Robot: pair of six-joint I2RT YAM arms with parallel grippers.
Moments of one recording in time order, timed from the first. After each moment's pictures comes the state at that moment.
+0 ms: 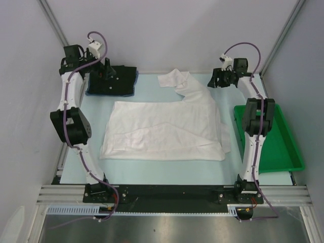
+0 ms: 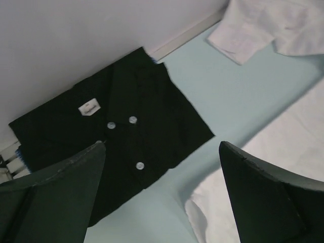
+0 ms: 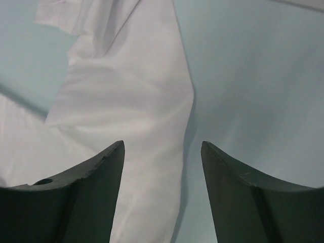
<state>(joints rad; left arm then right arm) 0.20 2.04 2.03 -0.59 0.77 0.46 -0.03 2.28 1.97 -0.44 -0.58 -0.11</state>
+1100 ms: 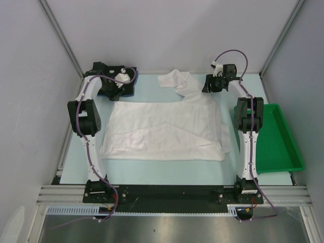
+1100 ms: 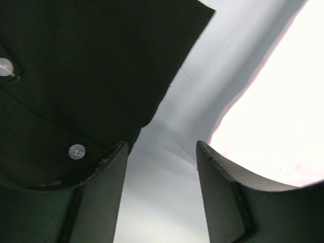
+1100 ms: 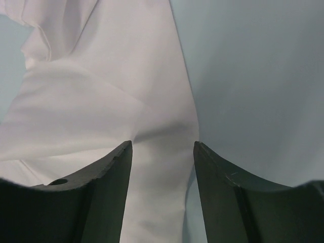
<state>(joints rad) 0.07 2.33 2.09 -0.89 0.40 1.06 0.03 2.50 2.09 -0.39 -0.50 -0.06</state>
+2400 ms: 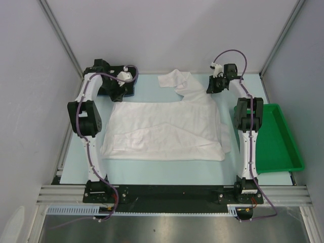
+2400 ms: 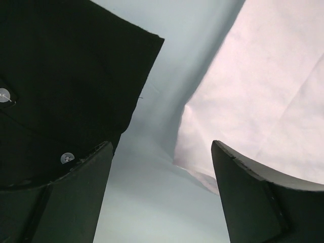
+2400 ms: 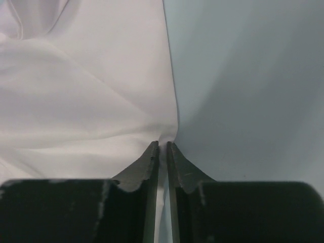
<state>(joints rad) 0.05 2.30 2.13 -1.02 0.47 1.11 0.02 2.54 2.17 -0.49 -0.50 -0.19</state>
